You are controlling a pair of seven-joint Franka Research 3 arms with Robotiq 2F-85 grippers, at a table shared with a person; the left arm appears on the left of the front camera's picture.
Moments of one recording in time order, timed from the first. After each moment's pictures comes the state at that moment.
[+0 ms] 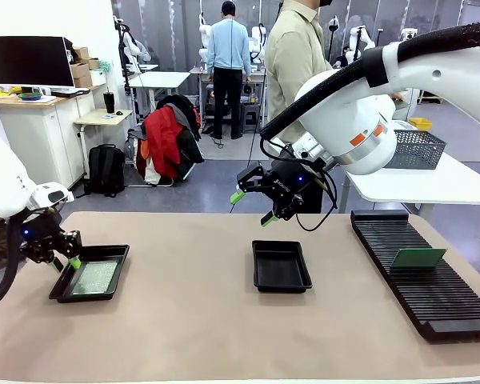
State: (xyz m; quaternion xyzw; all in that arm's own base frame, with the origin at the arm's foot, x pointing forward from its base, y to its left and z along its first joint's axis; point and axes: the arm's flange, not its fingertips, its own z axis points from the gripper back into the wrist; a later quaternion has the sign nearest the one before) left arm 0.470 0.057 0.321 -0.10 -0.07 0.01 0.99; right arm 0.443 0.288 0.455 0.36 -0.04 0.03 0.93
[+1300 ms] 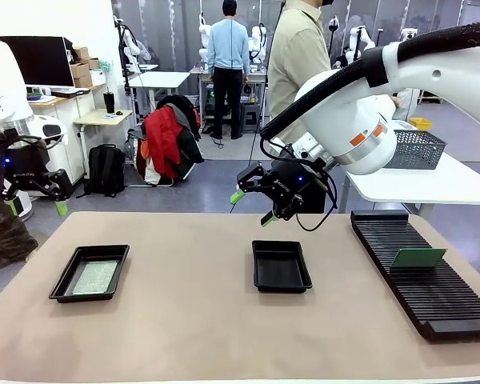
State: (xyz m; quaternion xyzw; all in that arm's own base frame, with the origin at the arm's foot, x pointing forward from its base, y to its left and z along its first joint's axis) left arm 0.455 0.029 0.488 0.01 -0.04 -0.01 1.00; right arm 0.443 0.288 0.455 0.36 -0.04 0.03 0.93
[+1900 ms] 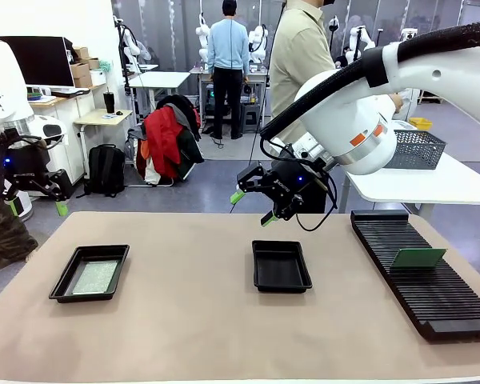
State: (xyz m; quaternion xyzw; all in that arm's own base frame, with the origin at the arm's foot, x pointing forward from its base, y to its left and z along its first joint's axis) left arm 0.457 0.028 0.485 0.01 -0.04 -0.01 1.00; right arm 0.443 0.288 0.455 0.36 -0.04 0.03 0.93
